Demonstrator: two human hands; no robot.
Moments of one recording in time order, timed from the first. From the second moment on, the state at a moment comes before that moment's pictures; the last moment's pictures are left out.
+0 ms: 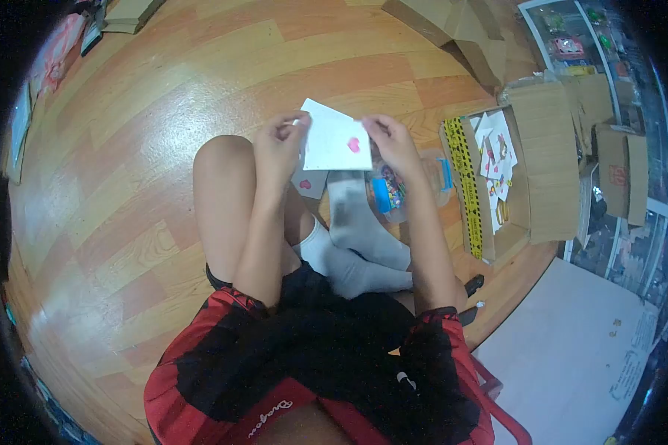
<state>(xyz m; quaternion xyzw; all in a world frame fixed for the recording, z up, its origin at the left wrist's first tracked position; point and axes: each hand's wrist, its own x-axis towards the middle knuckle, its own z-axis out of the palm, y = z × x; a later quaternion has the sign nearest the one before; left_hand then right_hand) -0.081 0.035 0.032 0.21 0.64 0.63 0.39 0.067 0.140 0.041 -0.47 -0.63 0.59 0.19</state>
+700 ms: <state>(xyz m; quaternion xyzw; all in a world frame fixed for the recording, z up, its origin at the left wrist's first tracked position) -0.072 0.046 0.043 0.02 0.43 0.78 0.45 0.242 0.154 -0.025 -0.64 -0.71 0.27 0.09</state>
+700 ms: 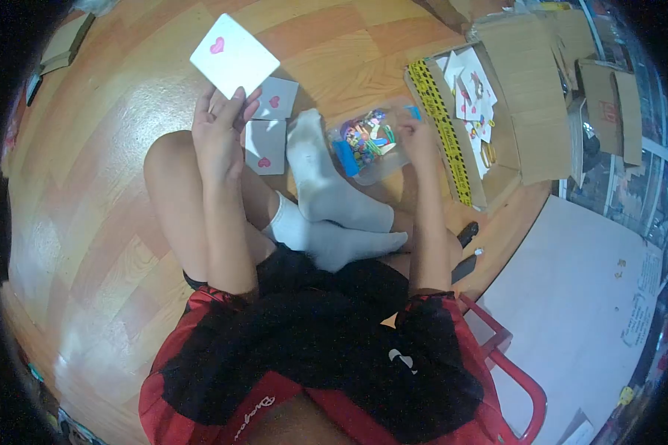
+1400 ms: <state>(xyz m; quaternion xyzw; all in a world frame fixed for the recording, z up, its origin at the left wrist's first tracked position) -0.058 0.049 0.041 0.15 0.49 0.68 0.52 0.197 0.132 0.004 -0.66 -0.53 0.49 0.21</state>
